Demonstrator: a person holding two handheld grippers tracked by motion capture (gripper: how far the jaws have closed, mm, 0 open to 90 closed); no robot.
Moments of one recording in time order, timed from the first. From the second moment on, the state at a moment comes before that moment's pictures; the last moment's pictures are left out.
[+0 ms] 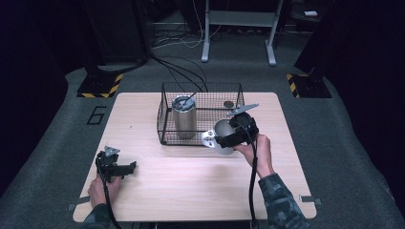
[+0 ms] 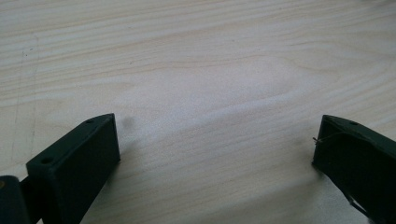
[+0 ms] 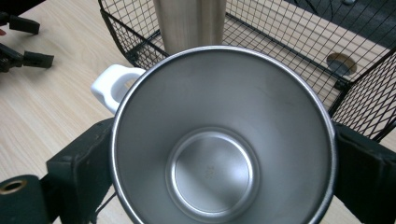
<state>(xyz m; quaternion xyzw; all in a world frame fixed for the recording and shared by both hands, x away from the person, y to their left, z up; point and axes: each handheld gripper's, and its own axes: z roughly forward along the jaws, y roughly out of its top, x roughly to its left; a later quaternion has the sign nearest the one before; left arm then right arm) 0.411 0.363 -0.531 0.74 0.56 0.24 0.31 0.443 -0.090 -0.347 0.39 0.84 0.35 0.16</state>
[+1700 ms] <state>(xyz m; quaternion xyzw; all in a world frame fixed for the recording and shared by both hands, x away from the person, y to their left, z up) 0.411 0.363 -0.532 0.73 0.56 0.24 0.31 0.515 -0.081 -0.318 0.42 0.81 0.35 0.19</state>
